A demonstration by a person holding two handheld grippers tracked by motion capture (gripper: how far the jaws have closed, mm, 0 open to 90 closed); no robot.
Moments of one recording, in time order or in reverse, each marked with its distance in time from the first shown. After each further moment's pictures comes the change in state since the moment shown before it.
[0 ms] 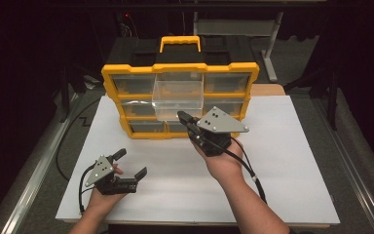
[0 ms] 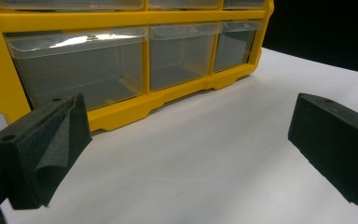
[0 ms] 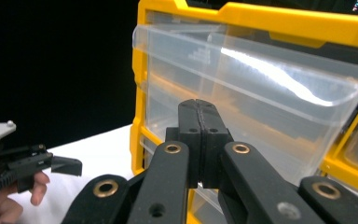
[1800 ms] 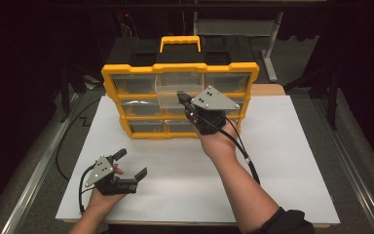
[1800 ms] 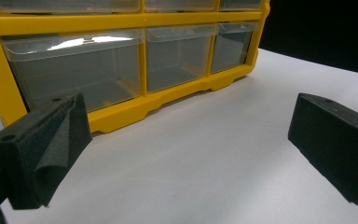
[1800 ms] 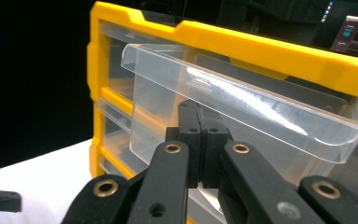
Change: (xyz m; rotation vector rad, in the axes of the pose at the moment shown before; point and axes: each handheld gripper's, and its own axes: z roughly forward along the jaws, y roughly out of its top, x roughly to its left) left arm -0.001 0.000 -0.001 -0.002 -0.011 0.008; right arm -0.025 0.017 0.035 -0.001 -0.089 -0.032
